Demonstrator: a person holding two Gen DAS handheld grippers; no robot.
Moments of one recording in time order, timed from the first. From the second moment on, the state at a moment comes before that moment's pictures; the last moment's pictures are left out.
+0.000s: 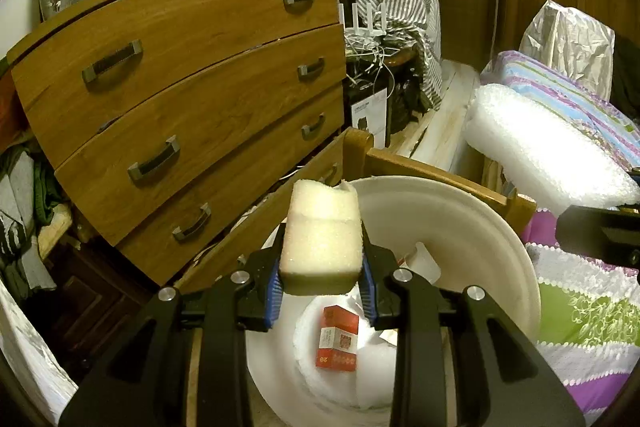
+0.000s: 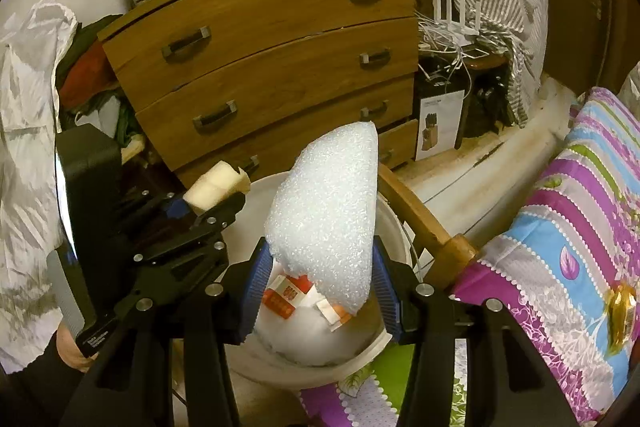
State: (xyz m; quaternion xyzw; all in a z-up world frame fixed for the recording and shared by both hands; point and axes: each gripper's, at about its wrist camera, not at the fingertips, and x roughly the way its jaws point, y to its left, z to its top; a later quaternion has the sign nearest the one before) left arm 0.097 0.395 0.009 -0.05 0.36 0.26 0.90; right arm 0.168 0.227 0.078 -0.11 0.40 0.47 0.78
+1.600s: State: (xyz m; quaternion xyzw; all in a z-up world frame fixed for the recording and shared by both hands) left arm 0.092 0.392 0.002 -0.05 0.36 0.29 0.89; right arm 0.159 0.180 0.082 -0.10 0.34 0.42 0.84
